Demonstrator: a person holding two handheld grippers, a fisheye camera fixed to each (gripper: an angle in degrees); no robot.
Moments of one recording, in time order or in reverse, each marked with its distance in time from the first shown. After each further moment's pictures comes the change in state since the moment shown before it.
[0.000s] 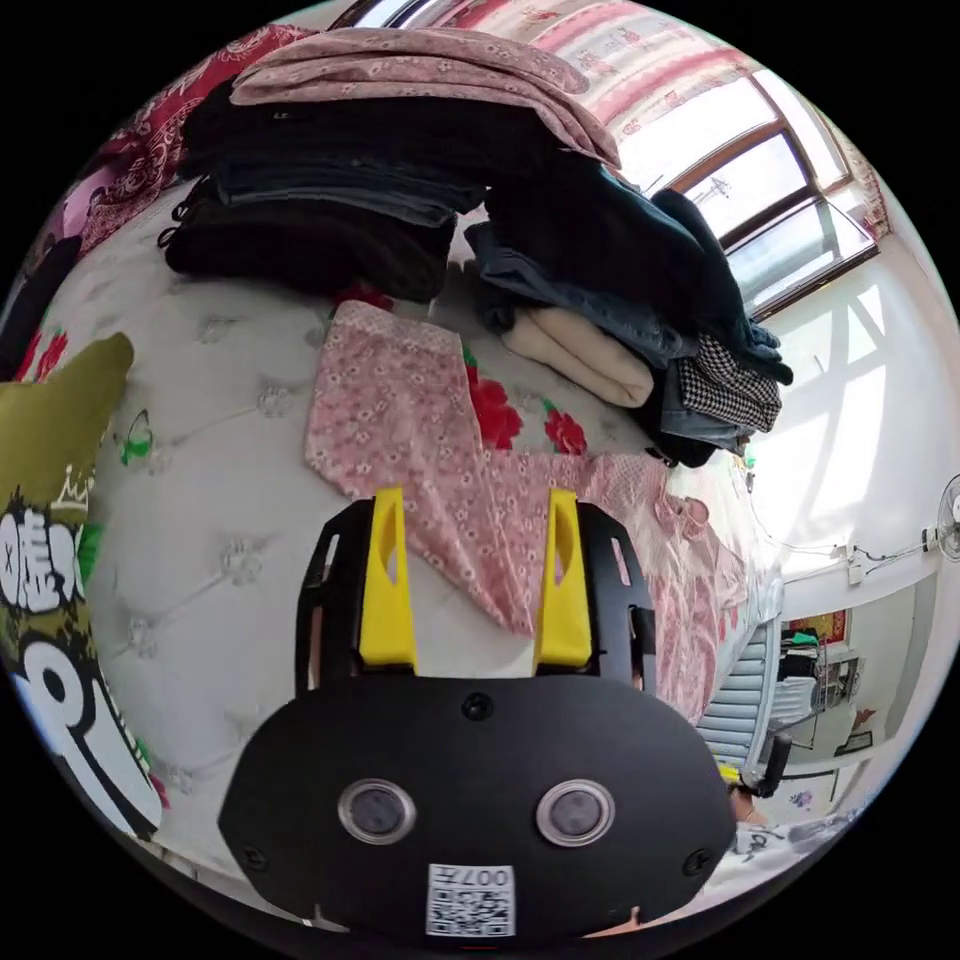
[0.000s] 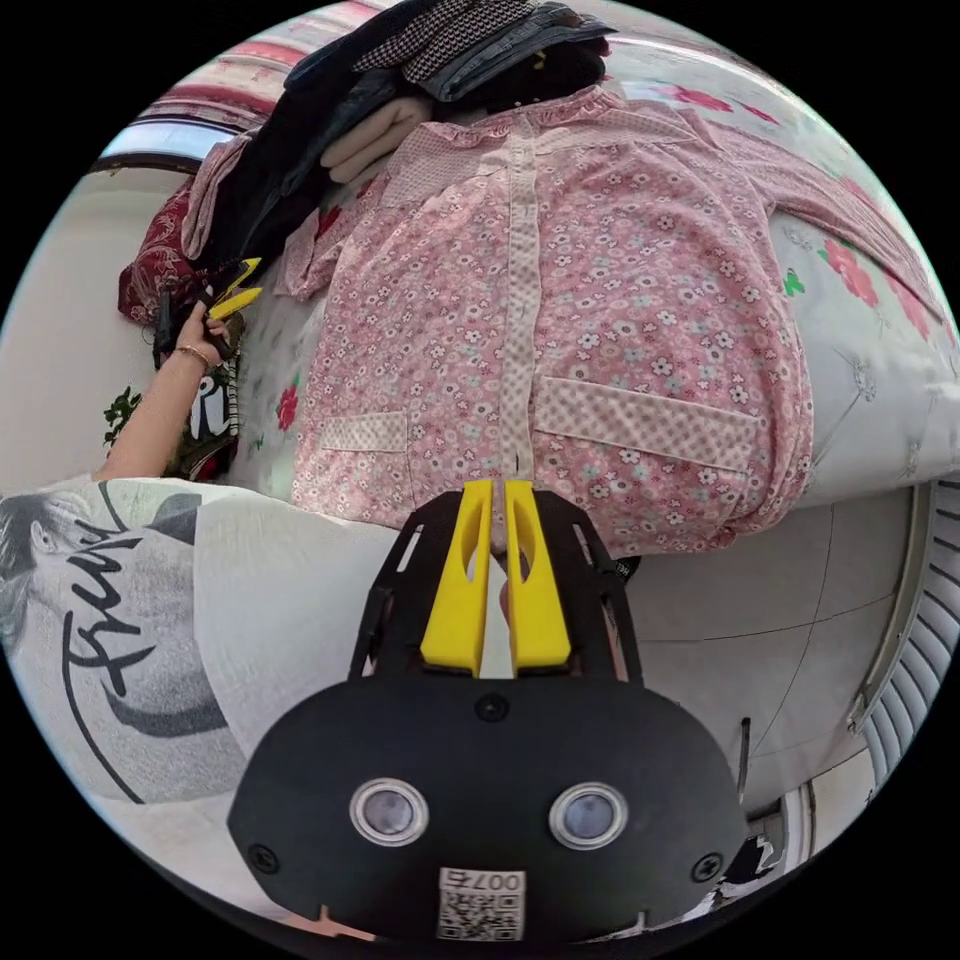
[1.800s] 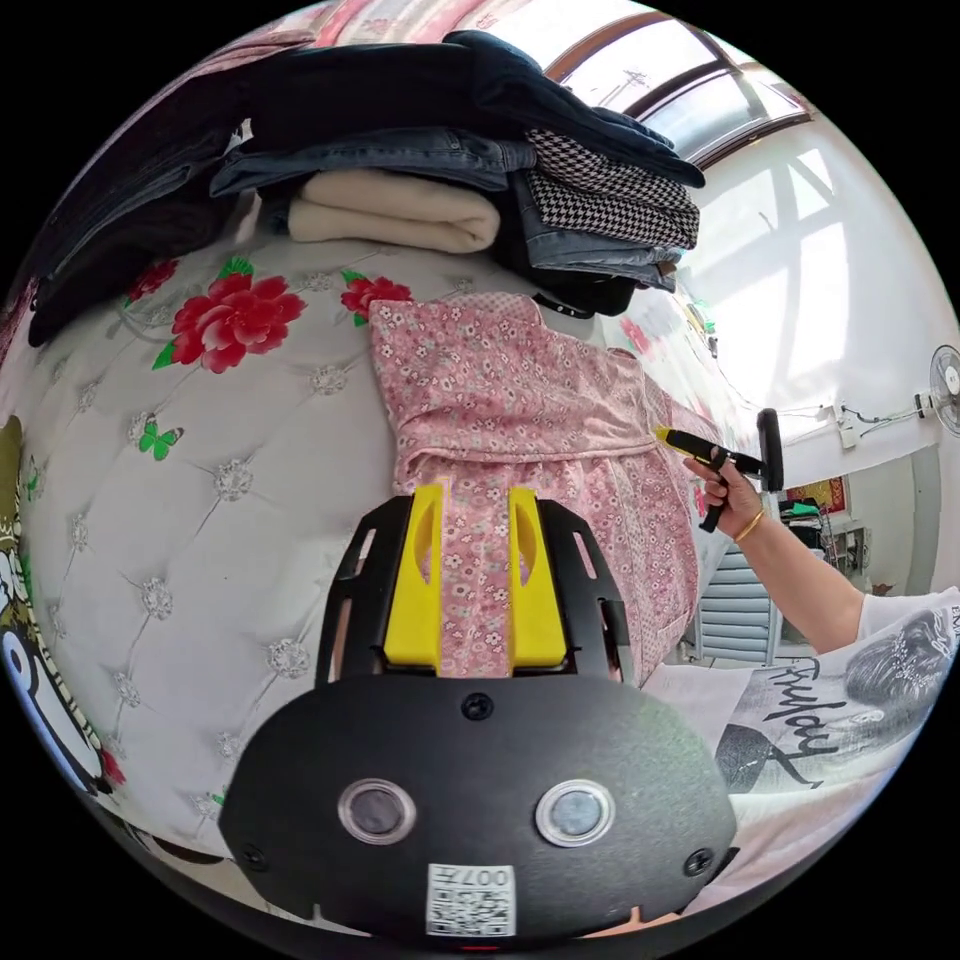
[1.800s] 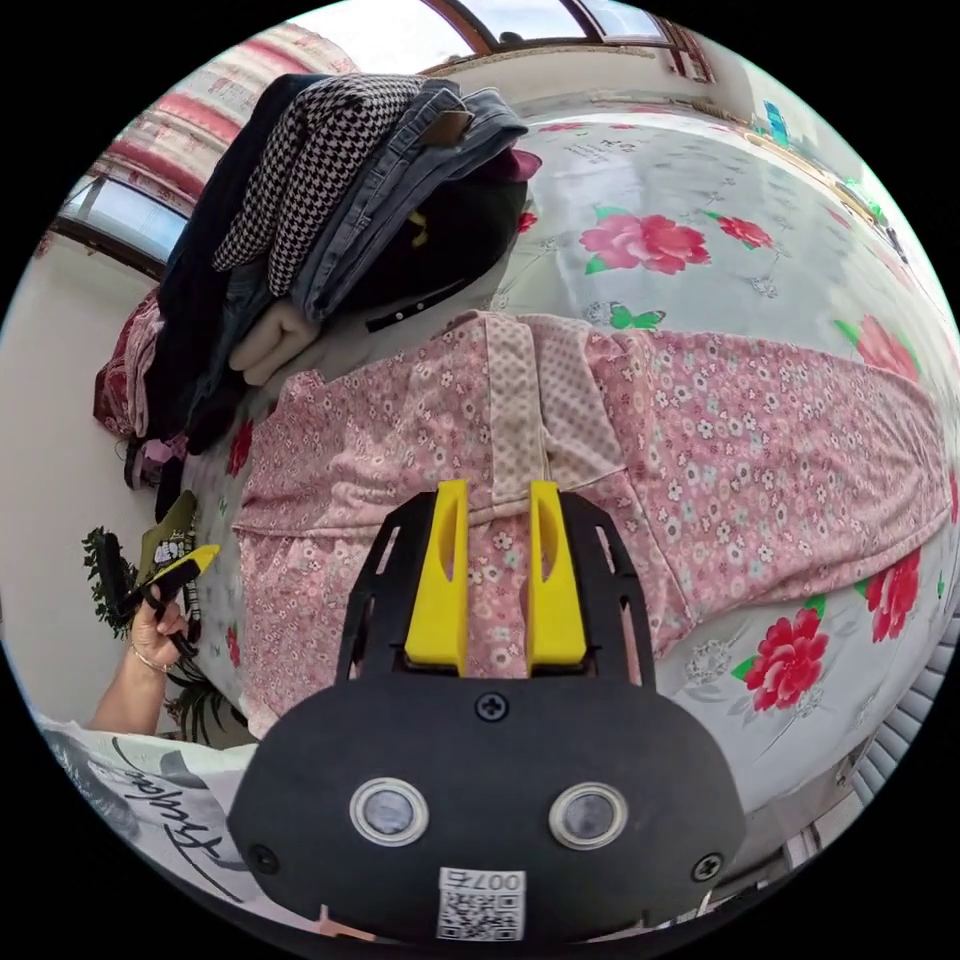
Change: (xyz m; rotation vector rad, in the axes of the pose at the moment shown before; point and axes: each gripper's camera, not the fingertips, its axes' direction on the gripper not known) left arm 0.200 0.148 0.115 -0.261 0.093 0.248; right arm 0.158 -0.255 -0.076 0.222 0.104 0.038
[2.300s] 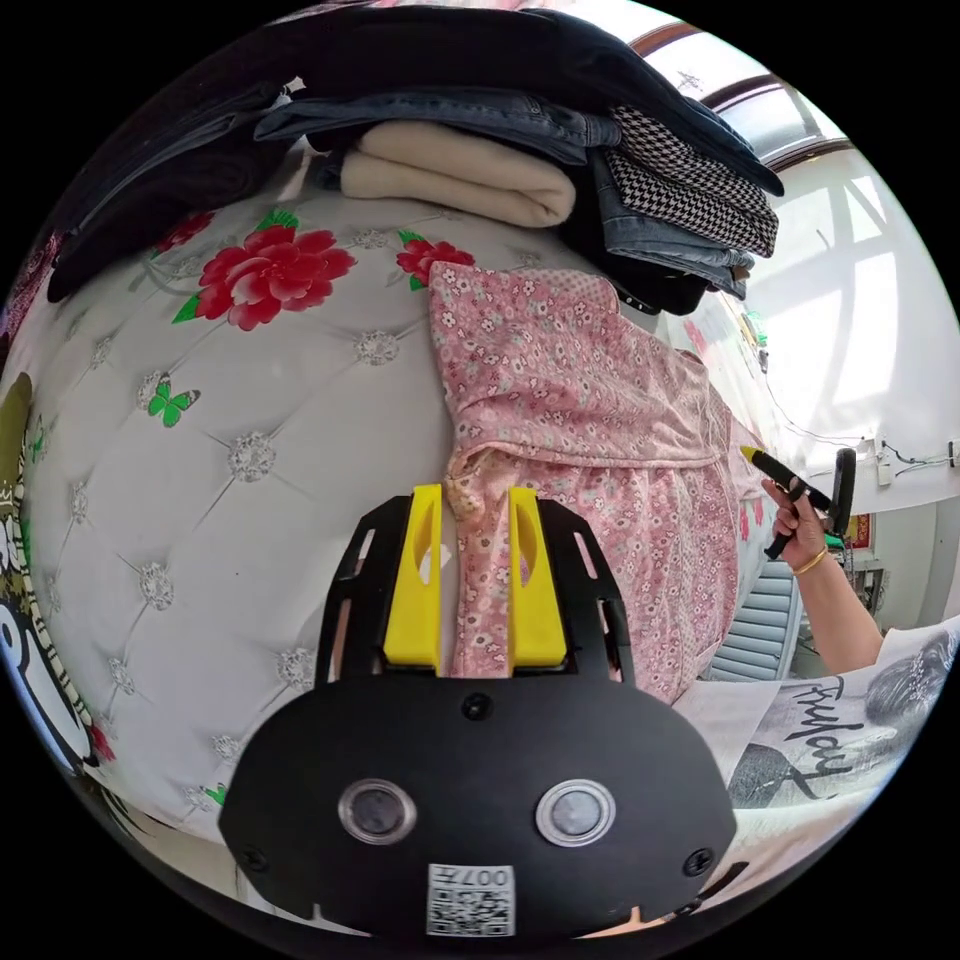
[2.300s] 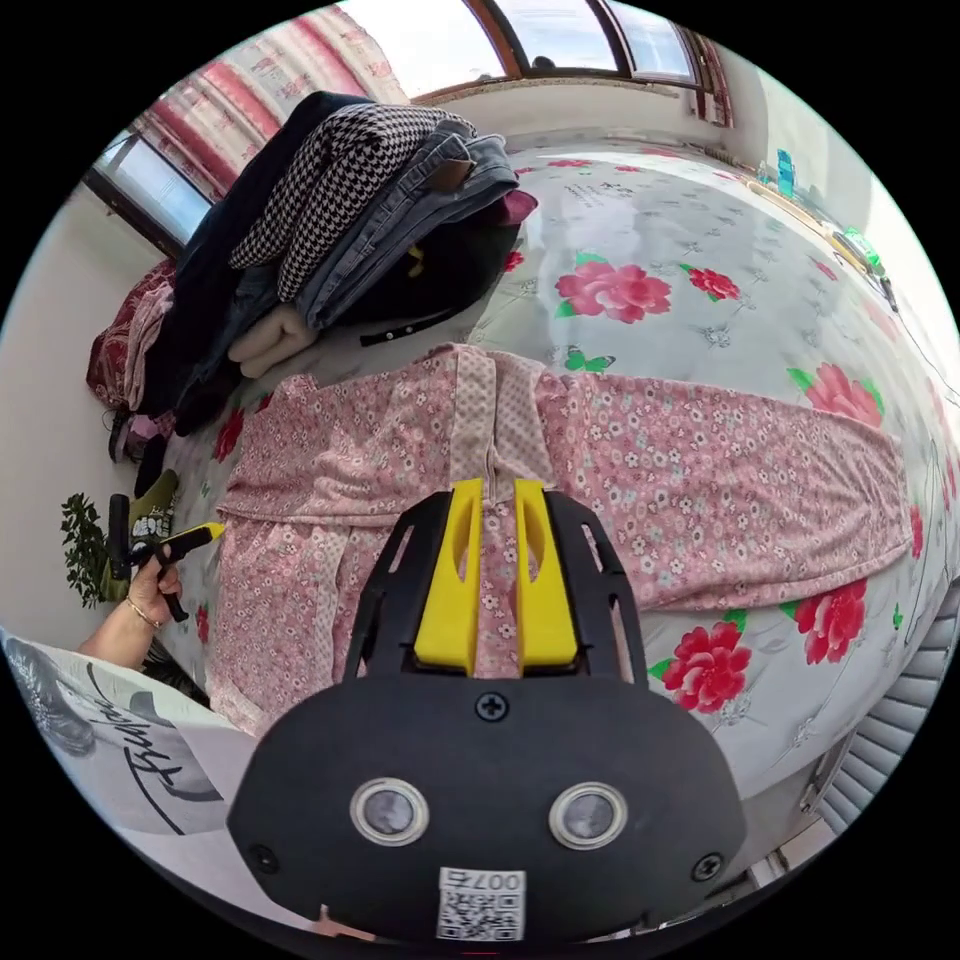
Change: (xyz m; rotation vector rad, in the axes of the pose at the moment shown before) left arm -0.011 -0.018 0.052 -0.046 -0.089 -0.087; right arm 0.019 -0.011 -0.049 0.081 -0.001 -0.098
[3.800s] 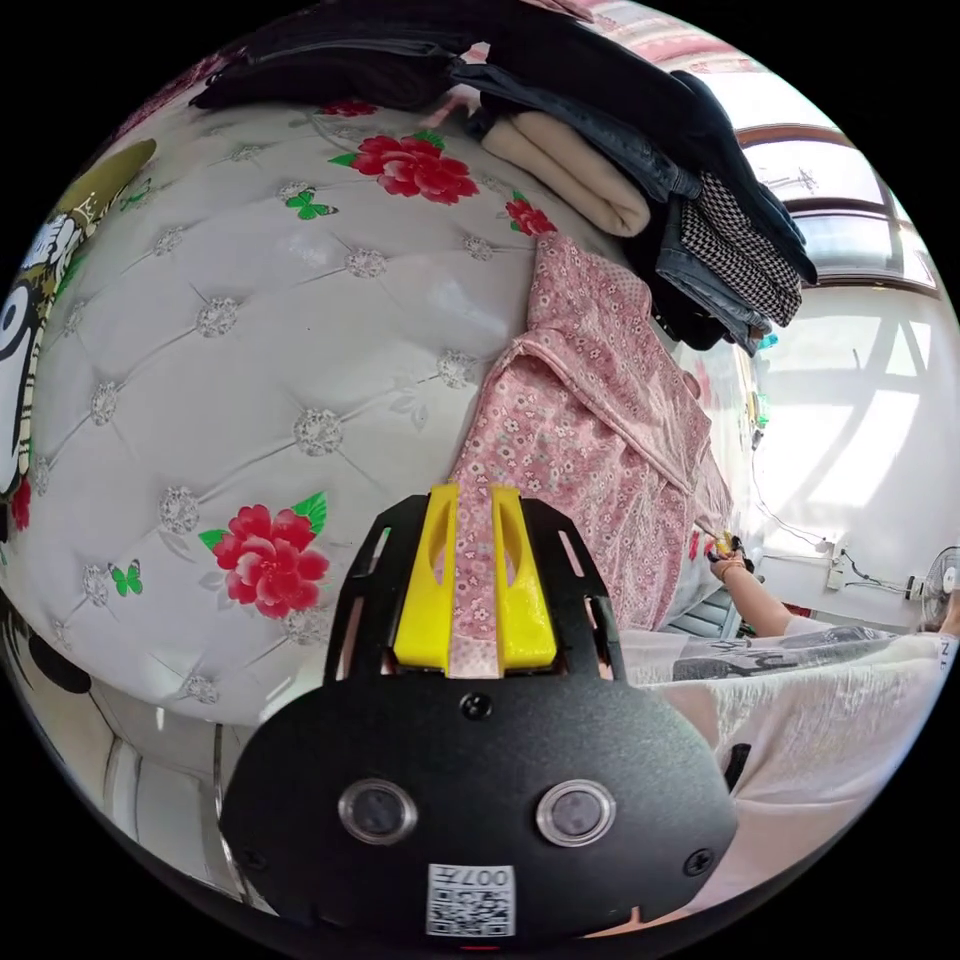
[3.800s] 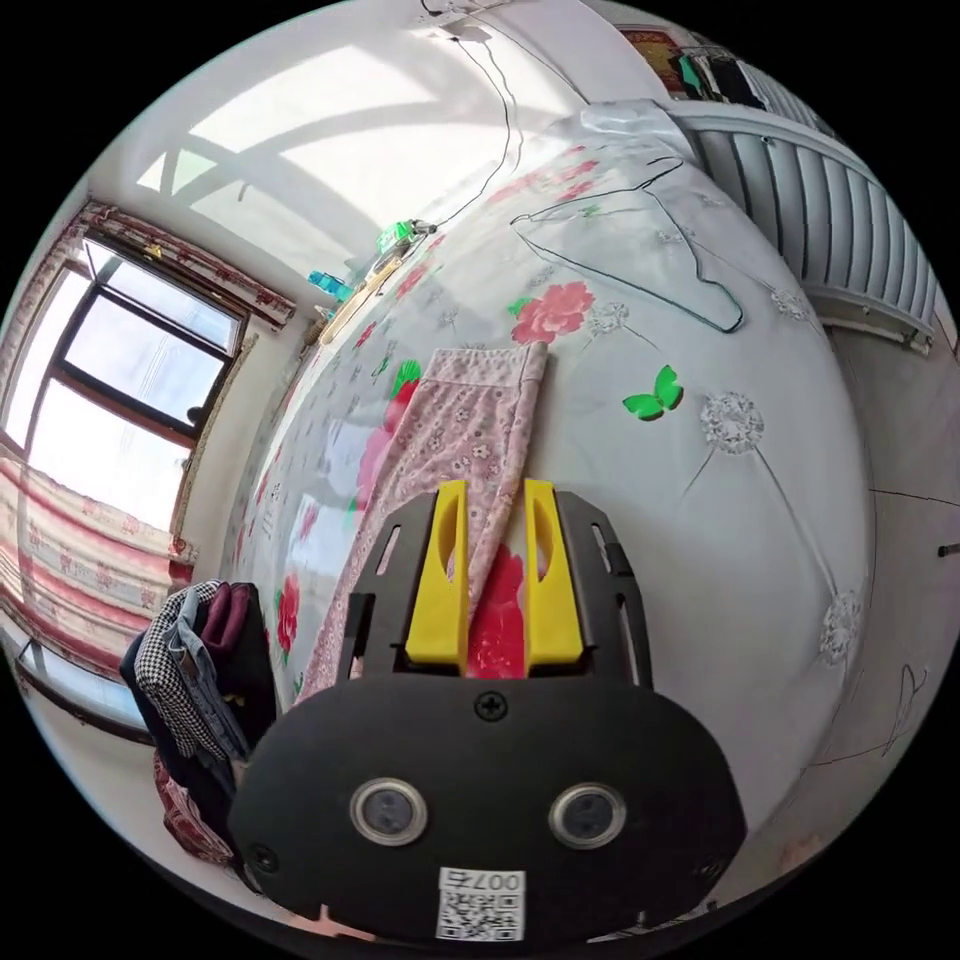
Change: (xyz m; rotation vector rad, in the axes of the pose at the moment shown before) left arm -0.067 0.131 -0.101 -0.023 0.108 -0.335; right arm 0.331 0.151 -0.088 0.650 0.046 1.046
